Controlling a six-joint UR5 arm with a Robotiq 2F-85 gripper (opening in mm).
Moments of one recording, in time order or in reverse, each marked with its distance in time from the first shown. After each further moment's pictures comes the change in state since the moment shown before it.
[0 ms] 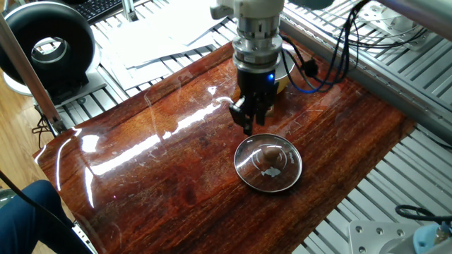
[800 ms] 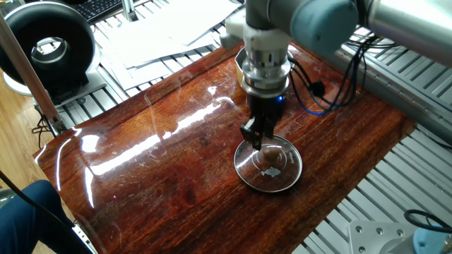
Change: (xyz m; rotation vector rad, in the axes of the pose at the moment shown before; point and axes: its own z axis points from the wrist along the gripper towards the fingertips) arm 0.015 -0.014 0.045 0.060 -0.030 -0.036
